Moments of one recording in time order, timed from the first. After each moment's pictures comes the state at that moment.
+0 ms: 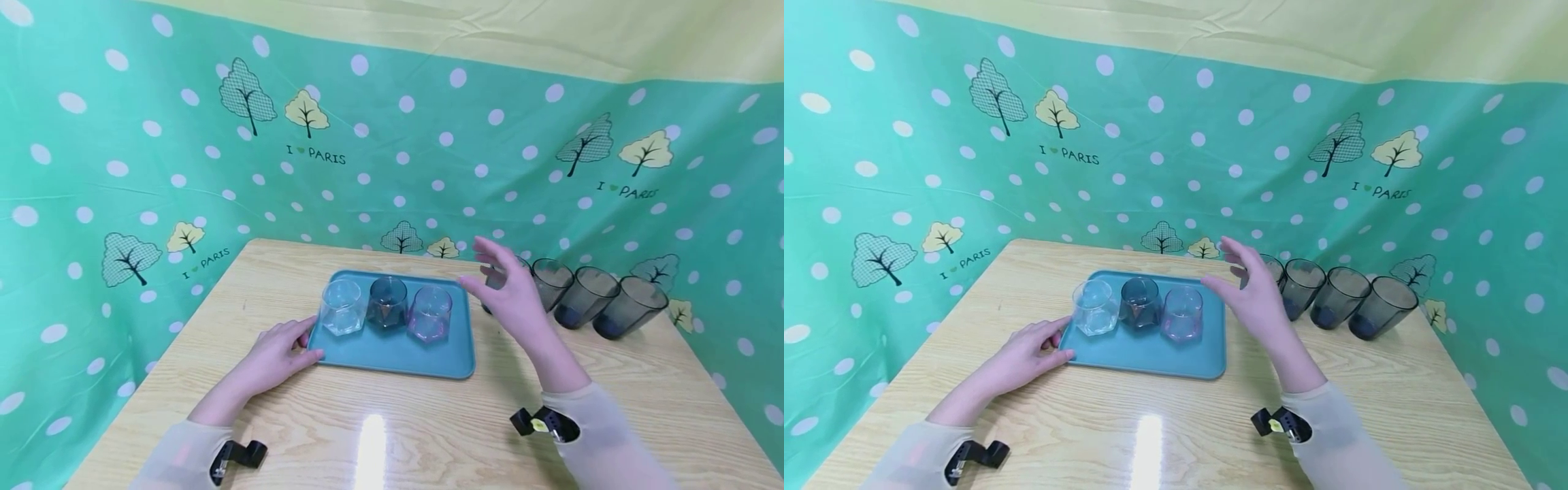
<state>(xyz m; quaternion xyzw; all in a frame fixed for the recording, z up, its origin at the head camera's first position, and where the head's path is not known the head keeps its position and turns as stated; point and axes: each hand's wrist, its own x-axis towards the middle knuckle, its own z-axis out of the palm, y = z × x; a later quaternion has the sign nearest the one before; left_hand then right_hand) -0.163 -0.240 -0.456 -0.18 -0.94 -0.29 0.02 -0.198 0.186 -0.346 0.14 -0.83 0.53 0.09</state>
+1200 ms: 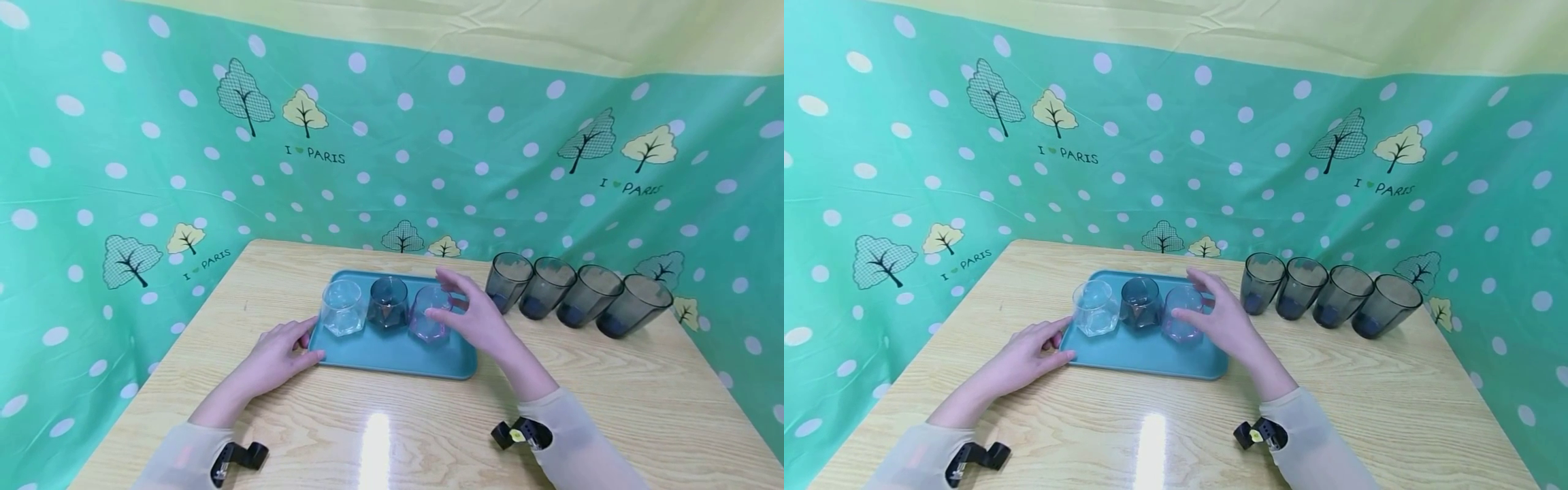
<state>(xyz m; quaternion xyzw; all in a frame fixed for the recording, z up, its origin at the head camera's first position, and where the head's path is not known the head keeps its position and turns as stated) -0.163 -0.239 -0.459 -0.20 -0.94 -0.28 0.06 -0.206 0.157 -0.397 0.16 -0.84 0.53 -0.02</state>
